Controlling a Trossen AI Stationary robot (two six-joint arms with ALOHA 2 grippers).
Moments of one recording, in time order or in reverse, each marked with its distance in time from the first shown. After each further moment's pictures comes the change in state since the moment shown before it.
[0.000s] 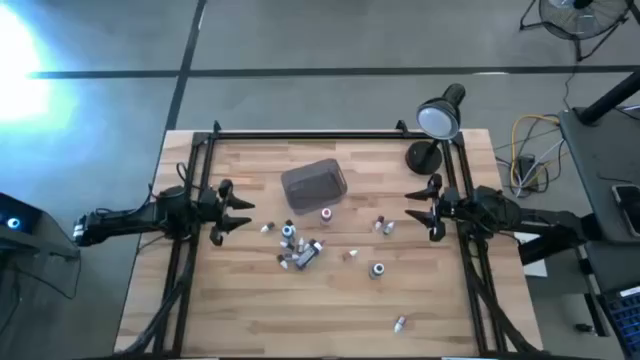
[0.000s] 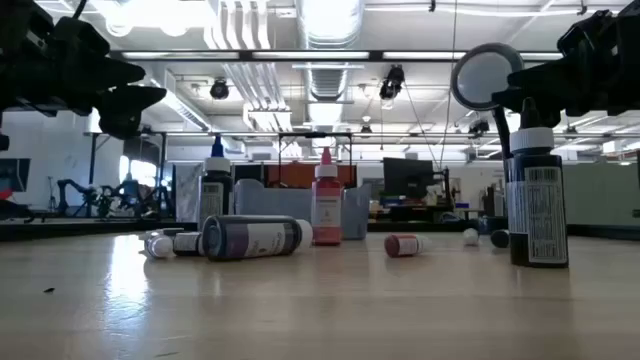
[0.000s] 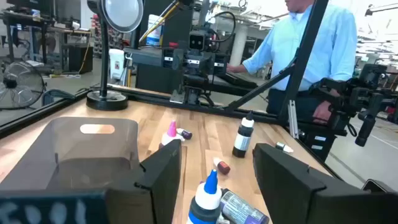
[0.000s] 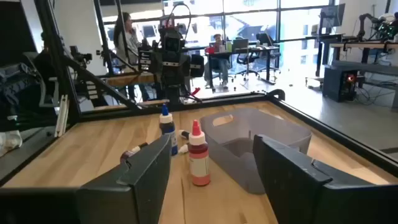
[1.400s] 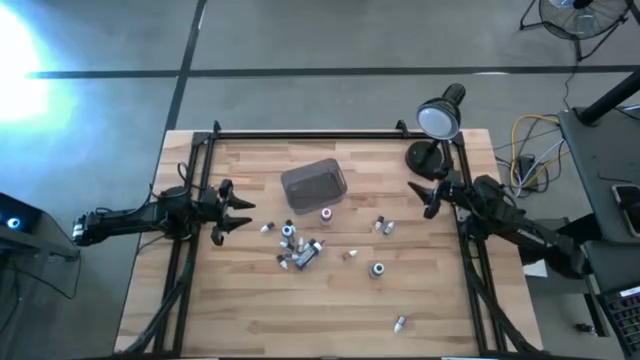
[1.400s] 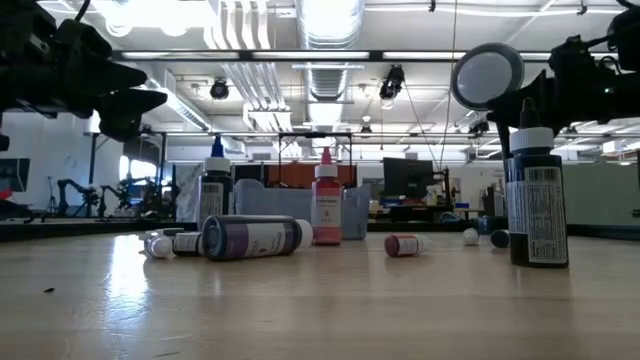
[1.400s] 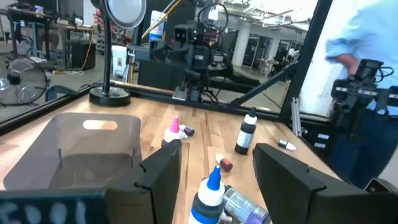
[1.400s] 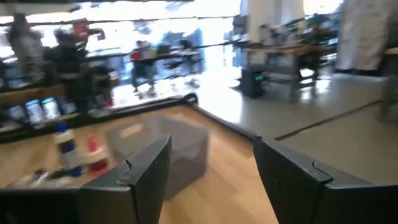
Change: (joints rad) left arm 0.000 0.015 0.000 -0.010 -0.009 0.000; right arm -0.385 -0.003 0.002 0.000 -0.025 -0.009
